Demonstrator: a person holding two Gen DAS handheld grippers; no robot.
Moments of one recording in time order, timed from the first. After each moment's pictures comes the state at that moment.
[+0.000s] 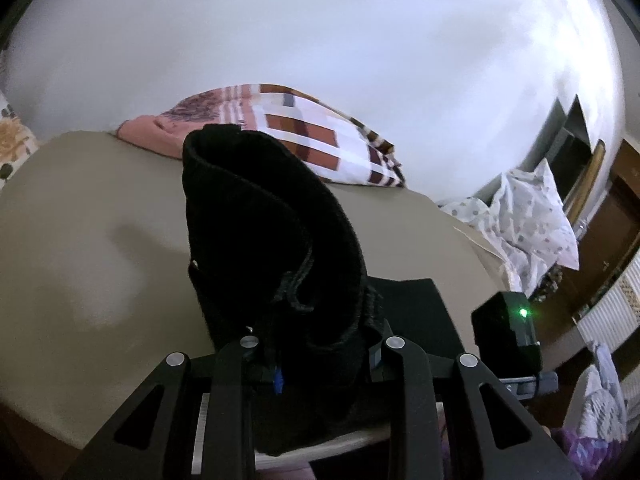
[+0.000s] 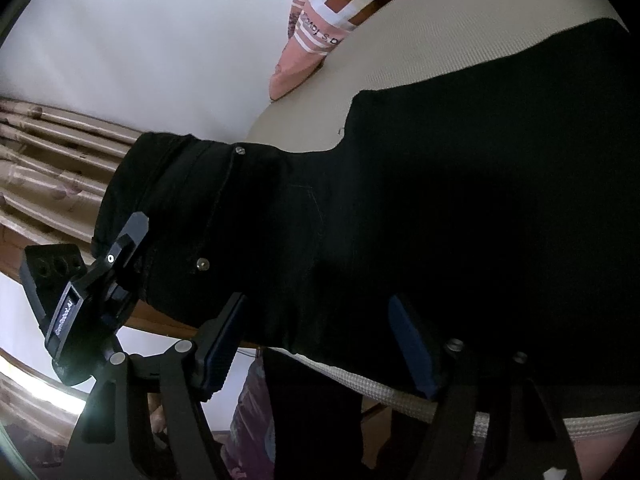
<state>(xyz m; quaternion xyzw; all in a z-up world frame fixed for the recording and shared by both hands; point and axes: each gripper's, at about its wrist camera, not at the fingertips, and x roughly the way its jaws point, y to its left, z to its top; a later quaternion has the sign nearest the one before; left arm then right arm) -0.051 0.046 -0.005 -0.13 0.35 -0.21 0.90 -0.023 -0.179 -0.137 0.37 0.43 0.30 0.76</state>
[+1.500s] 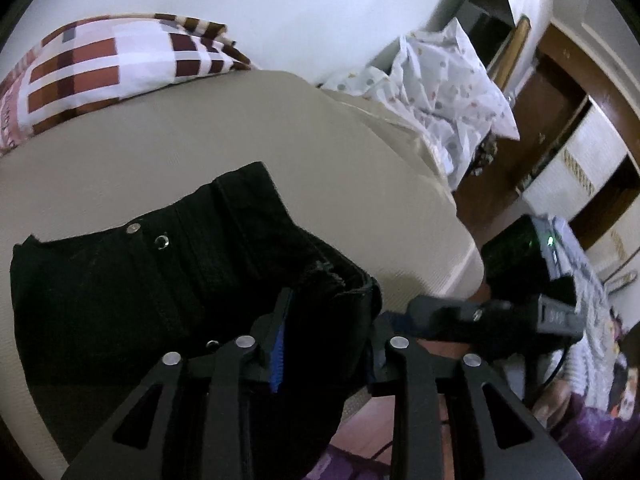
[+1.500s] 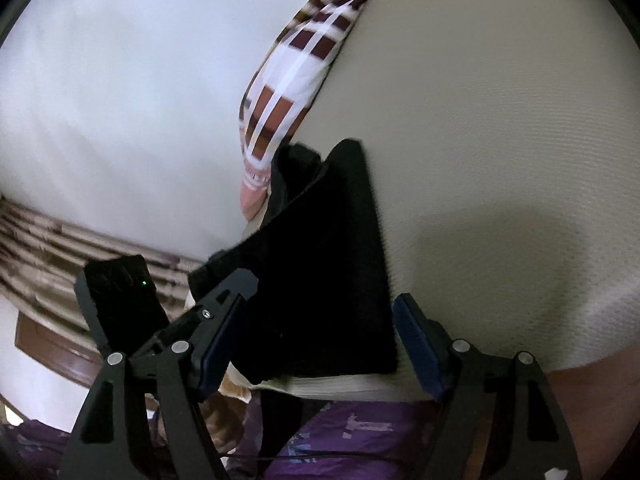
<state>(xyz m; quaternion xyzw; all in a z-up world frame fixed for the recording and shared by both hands) -0.026 -0.226 -0.071 0.01 0.46 -0.40 0.80 -0.111 -0.400 -0.189 0.52 0.31 0.21 0.77</state>
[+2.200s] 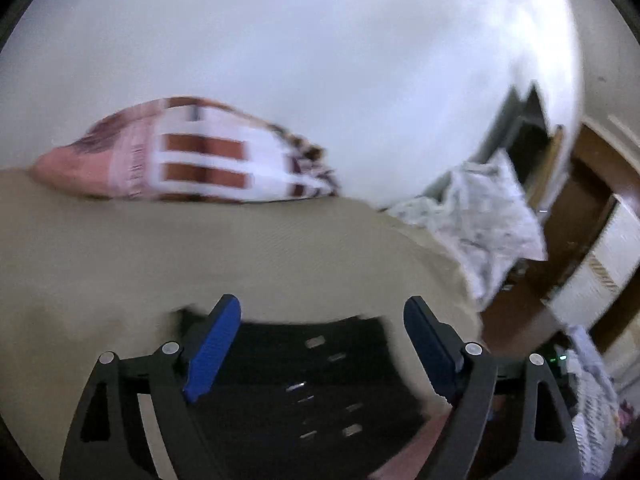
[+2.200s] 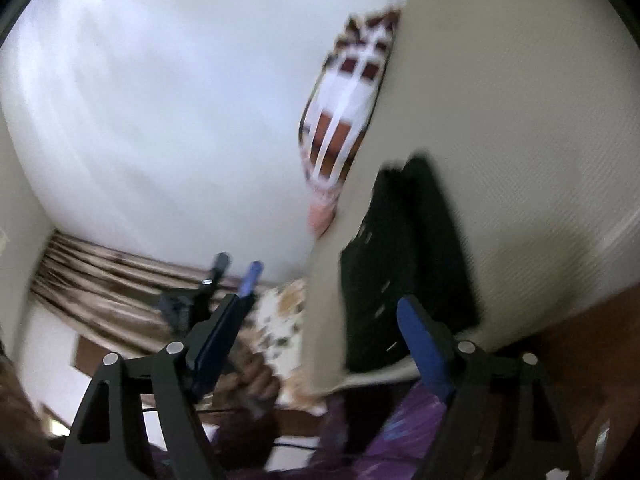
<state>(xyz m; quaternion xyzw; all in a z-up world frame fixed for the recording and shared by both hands) -0.005 -0.056 0.020 -0.12 0.33 -0.28 0.89 -0.150 -0.391 -0.150 0.60 0.24 0.27 0.71</state>
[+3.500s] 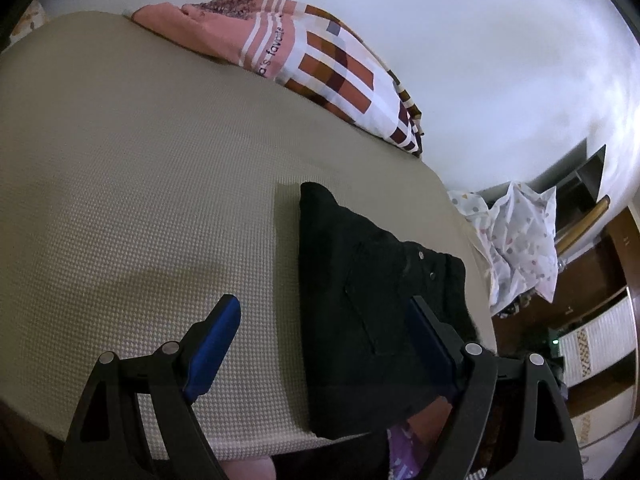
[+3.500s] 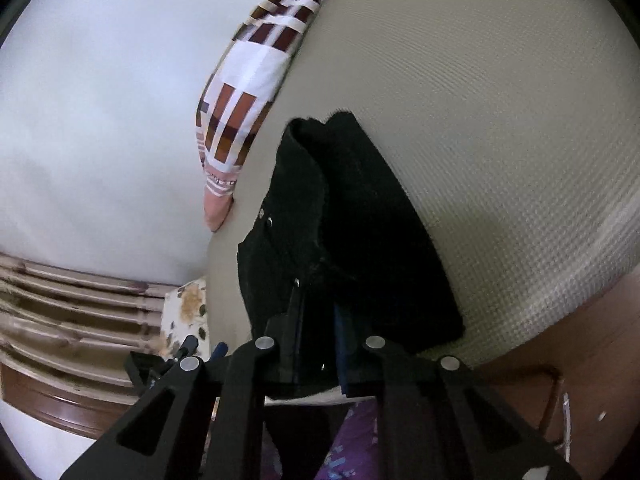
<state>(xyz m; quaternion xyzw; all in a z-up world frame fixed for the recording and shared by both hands) -0.024 0.036 -0.082 -0.25 0.45 -0.21 0.83 -0.099 -0.350 -0.170 0.55 0.37 0.12 0.74</state>
